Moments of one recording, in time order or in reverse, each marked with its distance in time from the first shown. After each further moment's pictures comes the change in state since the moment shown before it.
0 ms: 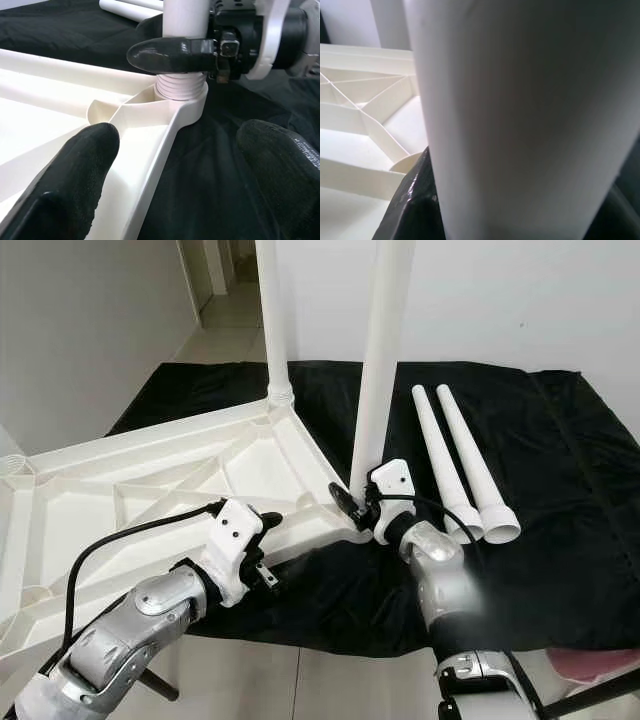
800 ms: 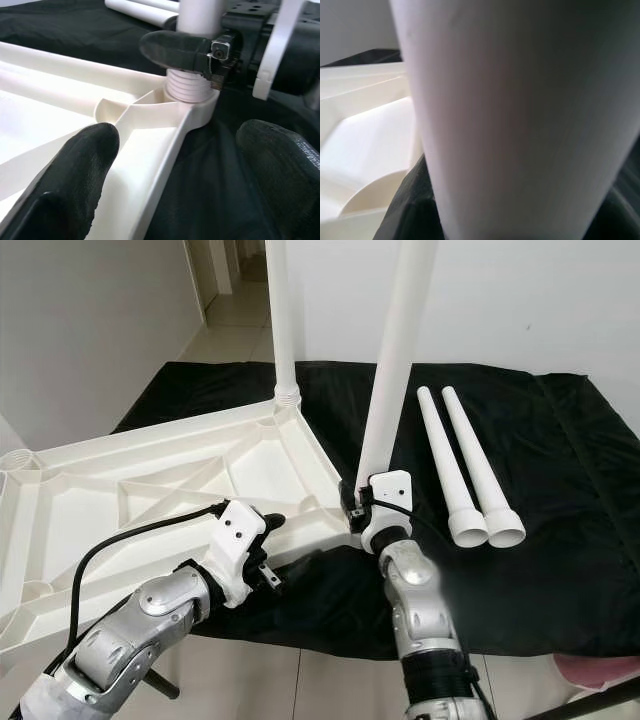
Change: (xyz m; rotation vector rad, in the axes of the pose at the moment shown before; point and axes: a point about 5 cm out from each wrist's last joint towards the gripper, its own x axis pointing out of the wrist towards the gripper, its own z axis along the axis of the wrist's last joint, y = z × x) left arm 0.003 -0.001 -0.003 -0.010 0.003 0.002; right arm -0.010 0.028 0.002 0.113 0.031 -0.515
